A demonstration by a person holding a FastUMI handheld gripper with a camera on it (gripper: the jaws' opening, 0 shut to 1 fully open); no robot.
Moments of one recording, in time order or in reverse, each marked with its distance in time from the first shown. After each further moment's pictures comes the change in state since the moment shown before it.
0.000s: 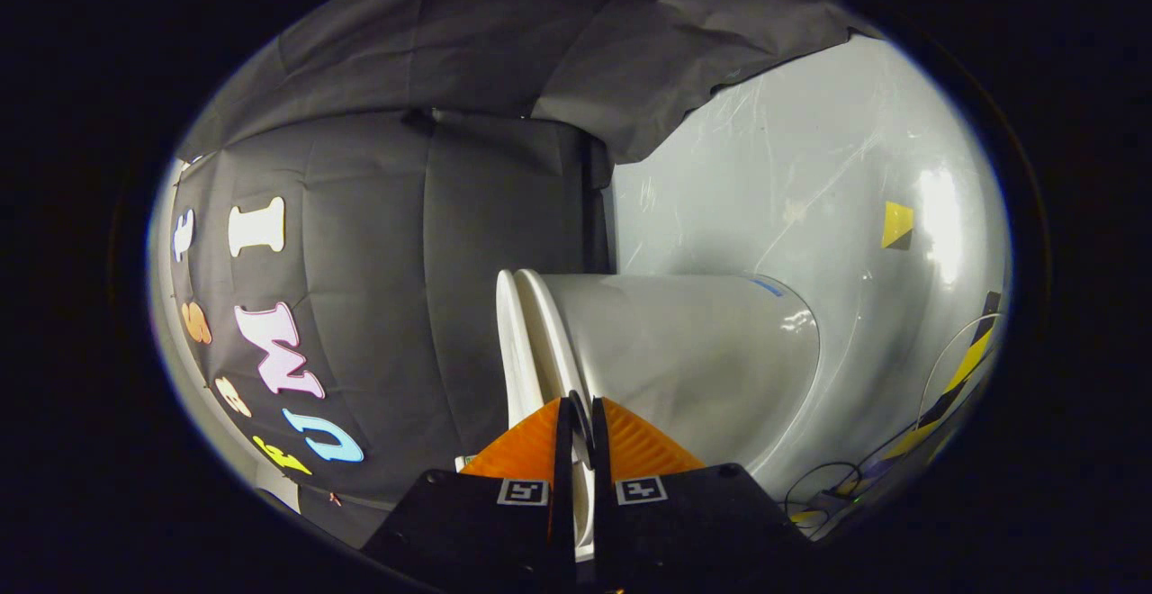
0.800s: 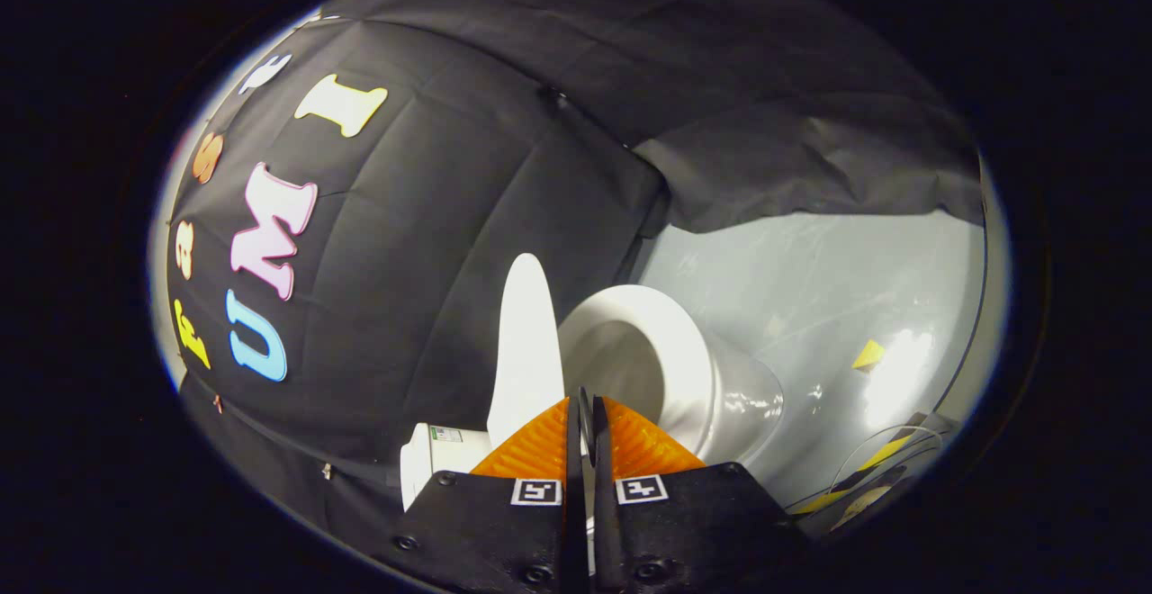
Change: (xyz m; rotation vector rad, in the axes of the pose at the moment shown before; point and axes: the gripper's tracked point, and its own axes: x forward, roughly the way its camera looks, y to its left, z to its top) arm -0.051 0.158 -0.052 -0.510 -0.129 -0.099
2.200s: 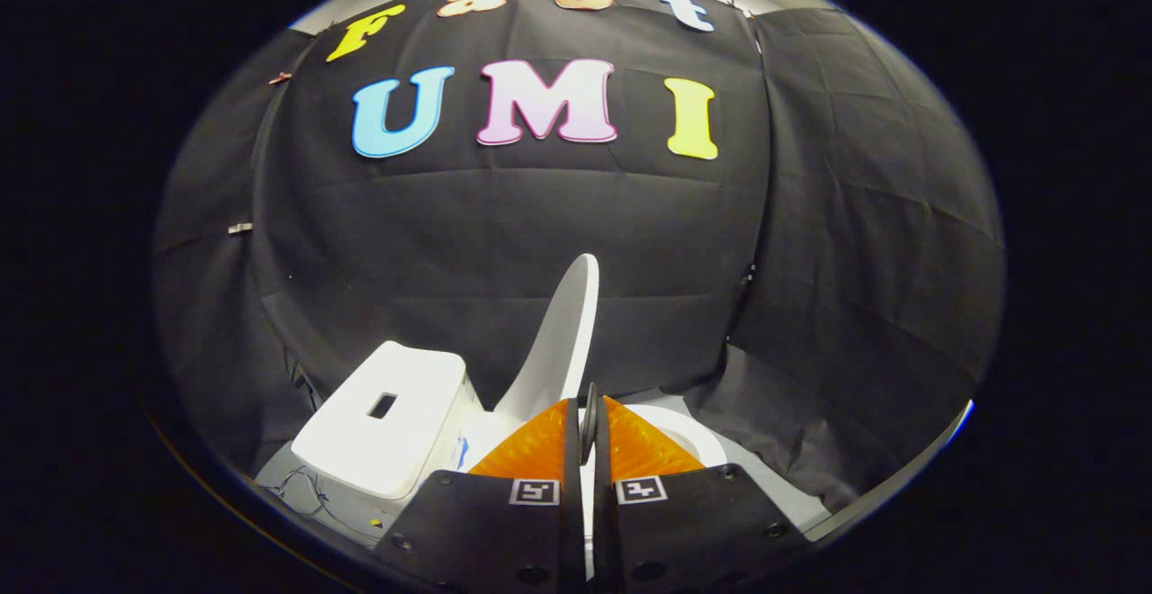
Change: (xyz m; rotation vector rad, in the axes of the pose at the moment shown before) arm -0.087 0.280 -0.136 -1.019 -0.263 -0.021
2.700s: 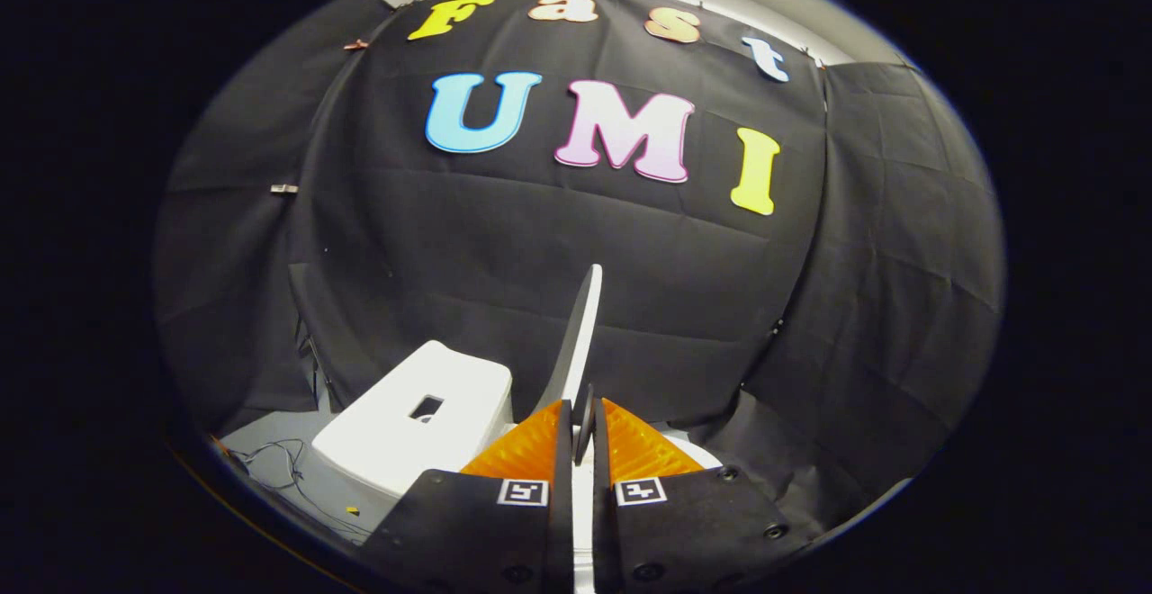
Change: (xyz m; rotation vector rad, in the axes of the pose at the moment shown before) arm -0.018 0.096 0.012 -0.184 -0.080 0.066
